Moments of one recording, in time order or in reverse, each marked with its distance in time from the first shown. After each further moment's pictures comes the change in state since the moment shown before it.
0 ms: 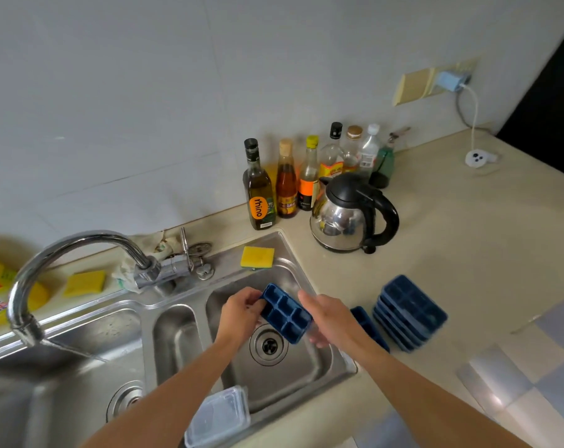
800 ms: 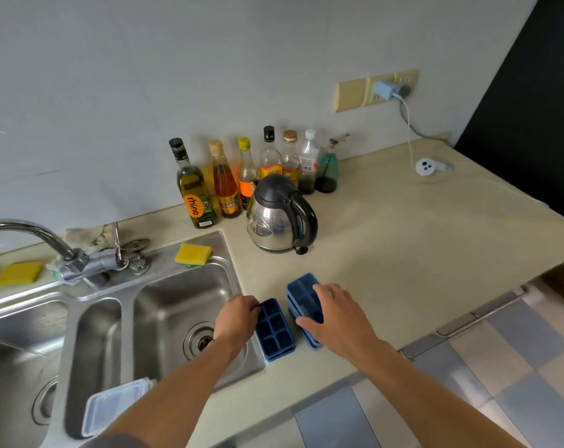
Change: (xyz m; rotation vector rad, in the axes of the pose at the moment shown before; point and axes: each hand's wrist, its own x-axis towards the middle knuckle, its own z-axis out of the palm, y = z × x) left_hand -0.010 0.041 0.183 0.580 0.085 0.090; right_hand -0.044 0.095 -0.174 -0.768 0.177 -0.248
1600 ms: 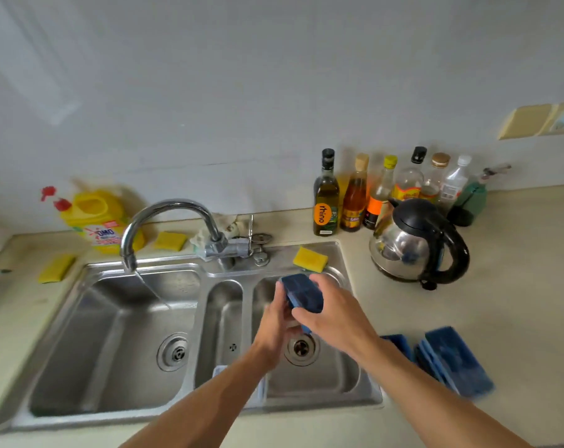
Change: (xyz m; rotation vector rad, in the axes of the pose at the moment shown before) left_hand -0.050 -0.099 -0.139 -1.308 -0.046 -0.297; right_hand 0.060 -0.241 0.032 0.387 -0.058 -0.262
